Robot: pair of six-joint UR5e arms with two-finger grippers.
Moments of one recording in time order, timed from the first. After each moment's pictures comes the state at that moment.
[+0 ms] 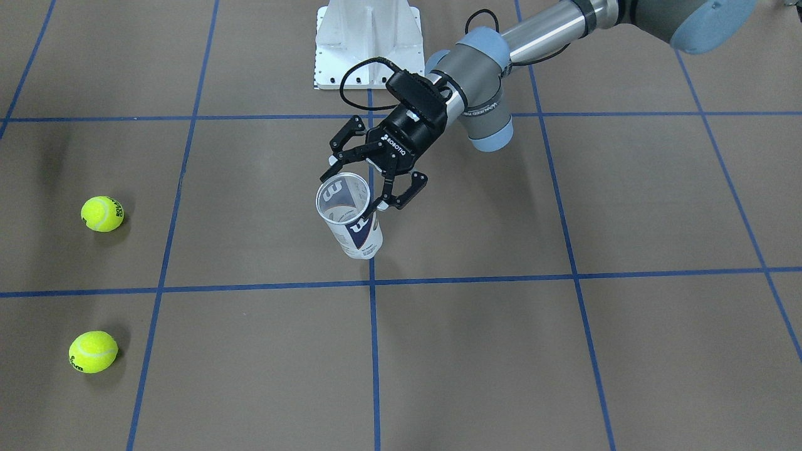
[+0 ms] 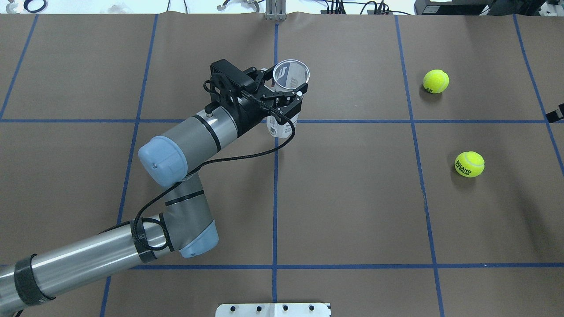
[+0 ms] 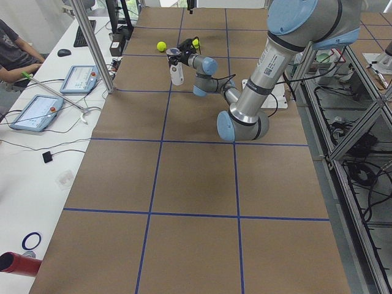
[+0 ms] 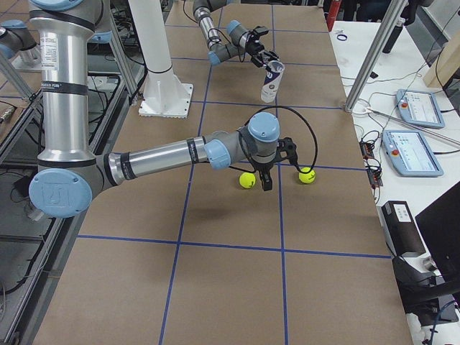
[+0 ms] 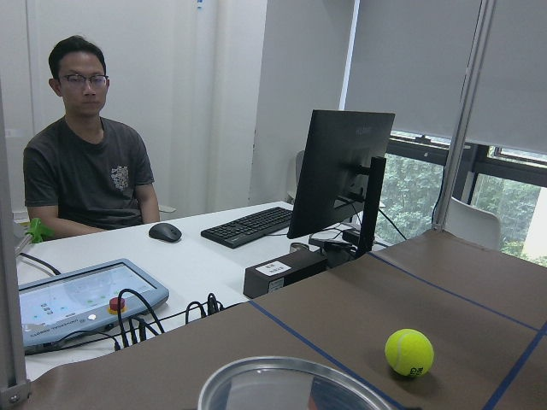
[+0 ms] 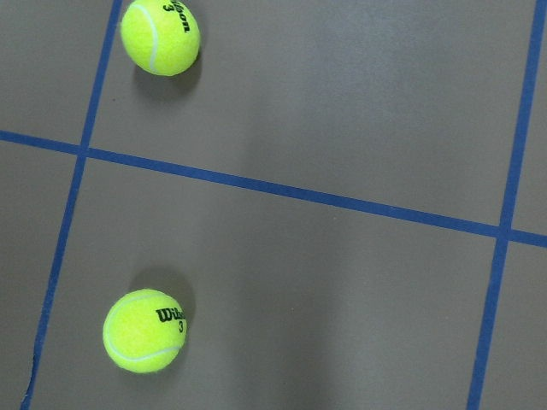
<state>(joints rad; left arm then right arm) -0.46 -2.30 -1.36 -3.04 -1.21 -0.58 1.34 -1.61 1.86 -1.36 2.45 0.26</state>
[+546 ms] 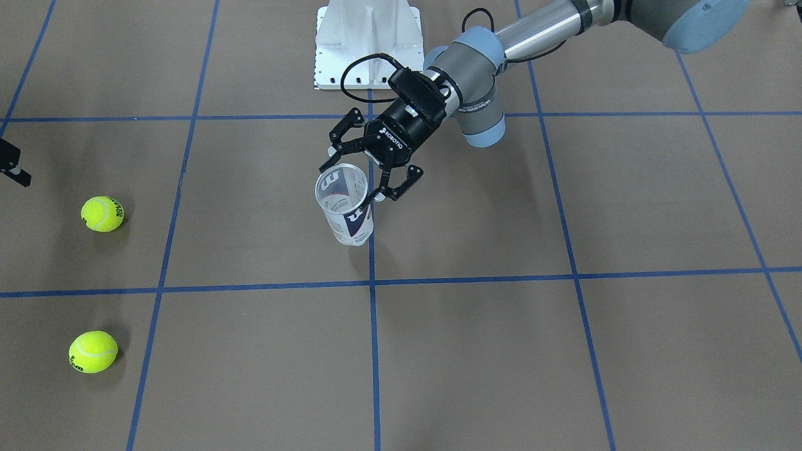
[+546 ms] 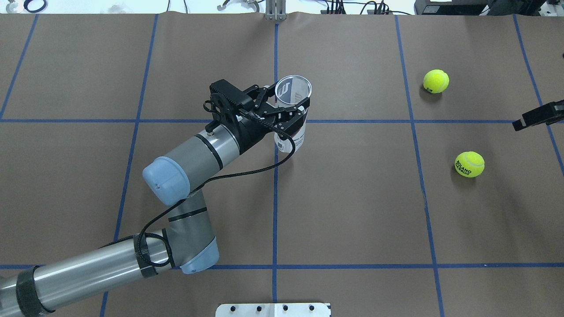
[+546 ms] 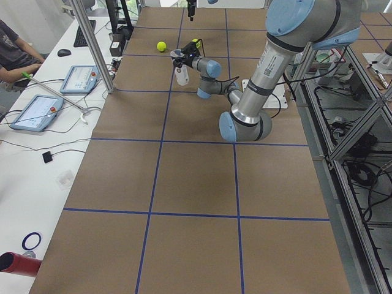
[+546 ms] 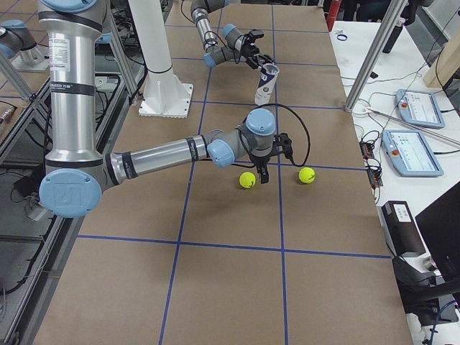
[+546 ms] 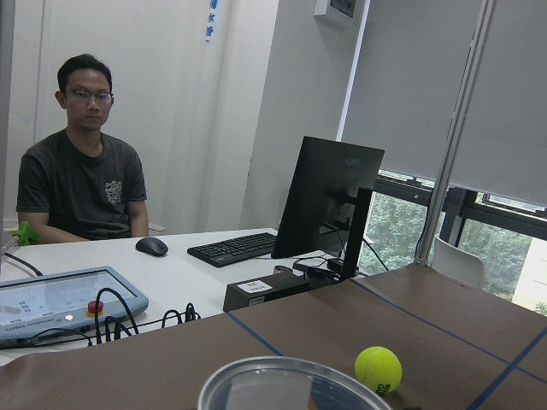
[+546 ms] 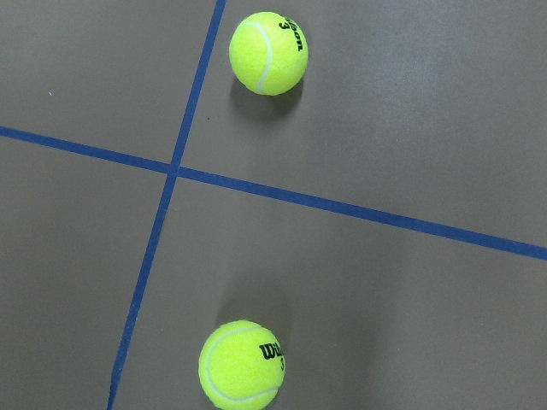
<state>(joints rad) -0.43 -2.28 -1.36 -3.07 -1.19 -0.65 1.20 -1.60 1.86 -1.28 2.37 0.42</state>
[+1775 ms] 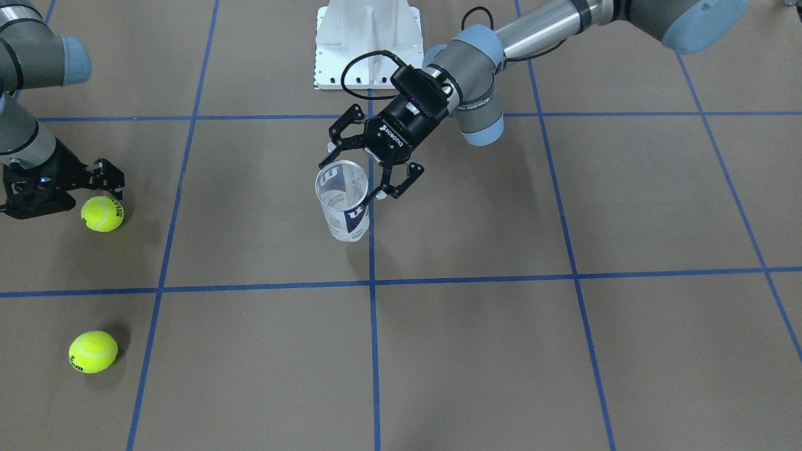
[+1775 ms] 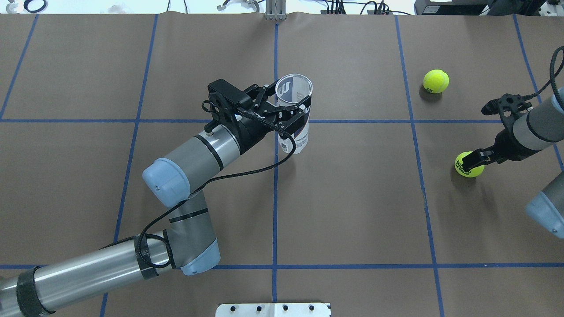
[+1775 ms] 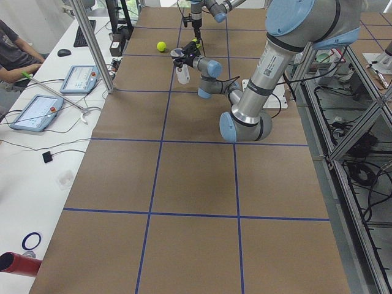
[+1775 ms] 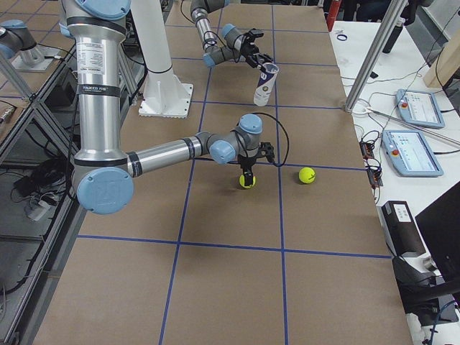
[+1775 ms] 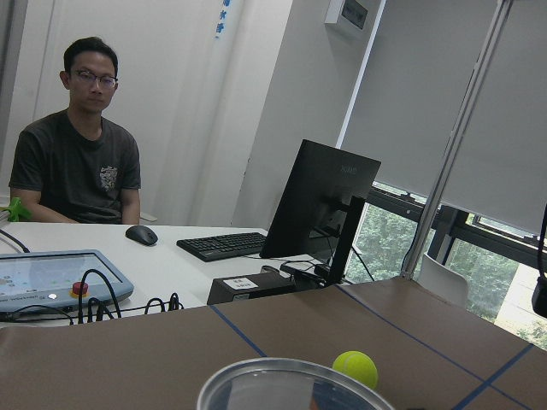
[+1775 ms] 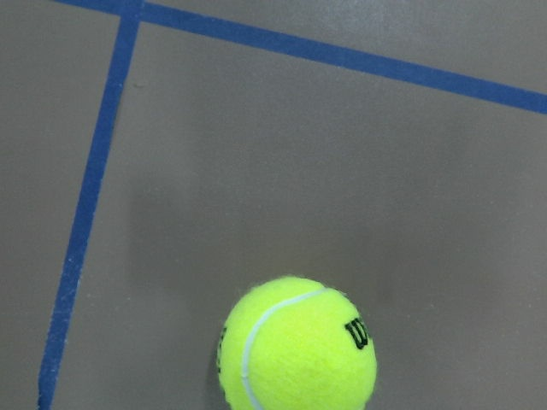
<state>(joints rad) -0.43 -2.28 -1.36 -3.07 -1.18 -0.67 0.89 -1.57 1.78 -1.27 2.13 0.61</state>
